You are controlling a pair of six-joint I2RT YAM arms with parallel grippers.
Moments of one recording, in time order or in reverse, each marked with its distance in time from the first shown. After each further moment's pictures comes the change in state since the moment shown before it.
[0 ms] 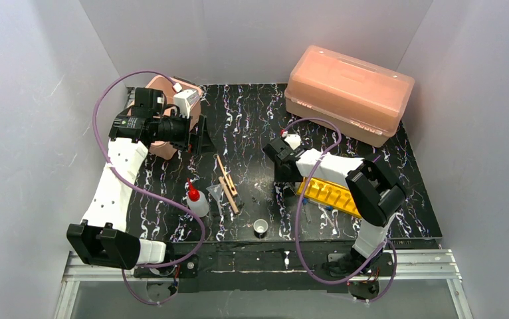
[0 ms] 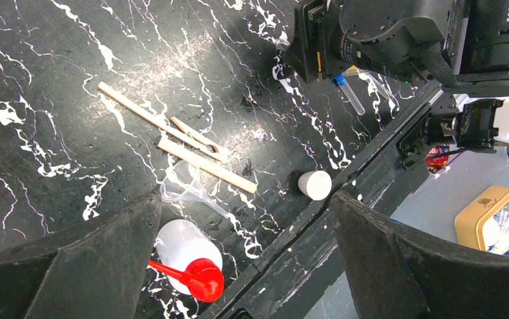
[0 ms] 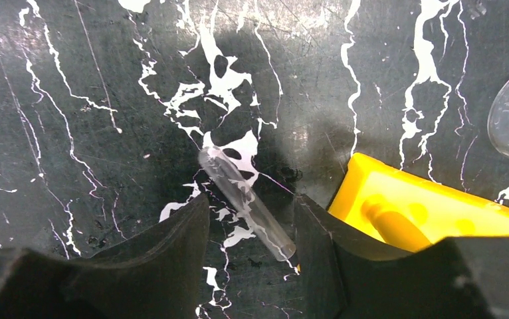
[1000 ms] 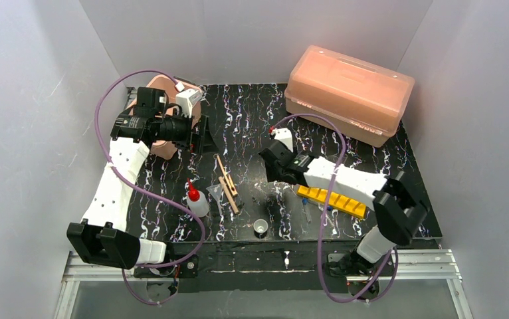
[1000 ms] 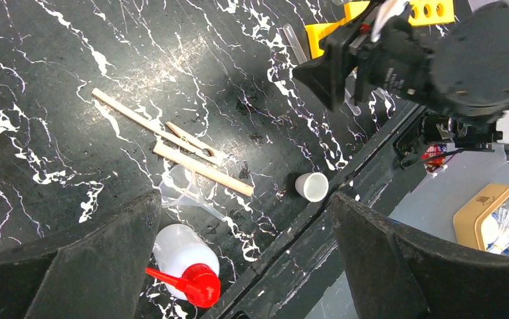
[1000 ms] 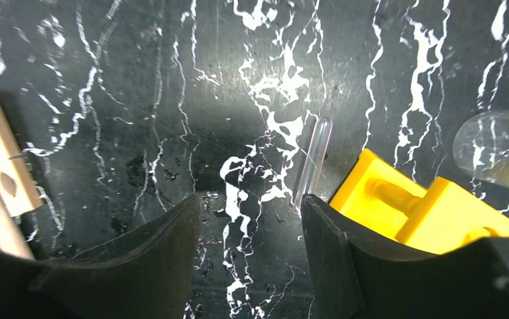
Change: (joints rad) left arm -0.025 0.005 0.002 0.013 0.003 -0.008; right arm 0.123 -0.218 -0.015 0.036 0.071 -0.153
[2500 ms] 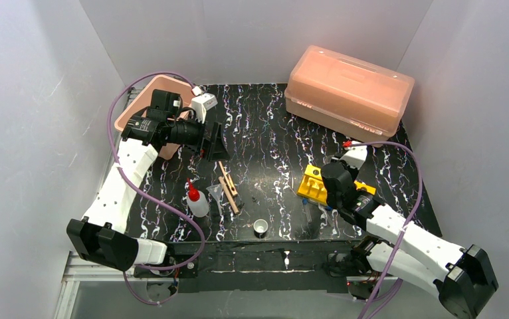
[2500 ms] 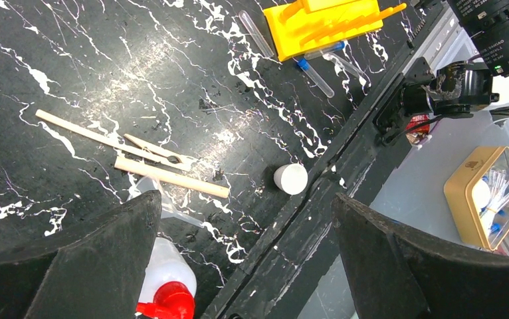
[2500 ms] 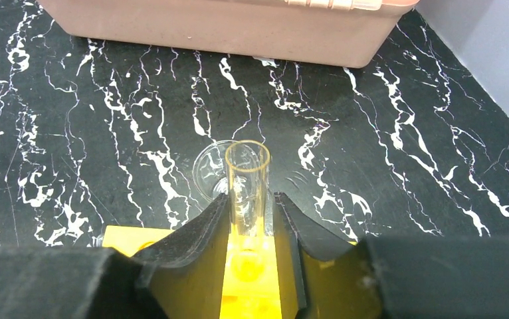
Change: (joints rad) left arm -0.107 -0.001 -0.022 0.026 0.031 0.002; right arm -0.168 -0.689 -0.605 0.384 0.503 -0.109
